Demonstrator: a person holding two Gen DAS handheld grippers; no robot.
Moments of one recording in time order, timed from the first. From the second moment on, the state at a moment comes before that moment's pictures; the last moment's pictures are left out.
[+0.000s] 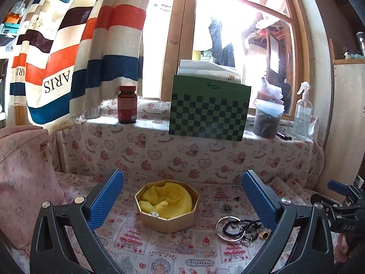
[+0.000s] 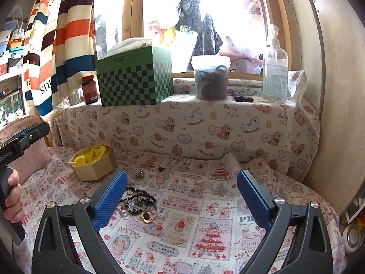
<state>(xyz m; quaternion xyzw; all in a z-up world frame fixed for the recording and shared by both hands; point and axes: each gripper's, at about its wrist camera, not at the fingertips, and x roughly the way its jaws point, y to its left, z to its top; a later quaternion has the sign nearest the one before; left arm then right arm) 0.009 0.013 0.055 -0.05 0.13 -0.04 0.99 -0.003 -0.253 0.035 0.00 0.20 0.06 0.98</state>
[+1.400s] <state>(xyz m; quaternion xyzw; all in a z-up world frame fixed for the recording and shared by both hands) 0.067 0.043 0.039 -0.08 0.14 0.06 0.99 0.177 -0.139 -0.031 0.00 0.46 0.09 0.88</state>
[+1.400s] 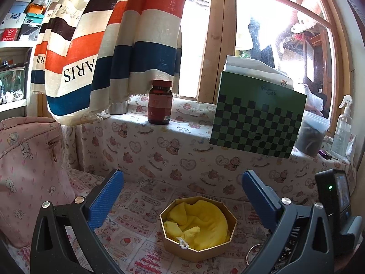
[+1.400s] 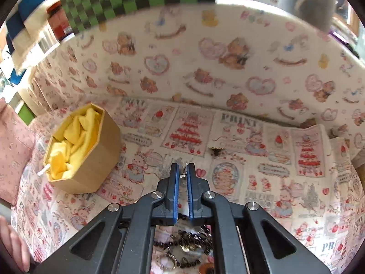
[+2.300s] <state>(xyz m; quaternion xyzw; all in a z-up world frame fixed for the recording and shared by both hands) 0.127 -0.074 0.008 -0.01 0.36 -0.07 0.93 0.129 -0.298 0.002 0.15 0.41 0.03 0.90</state>
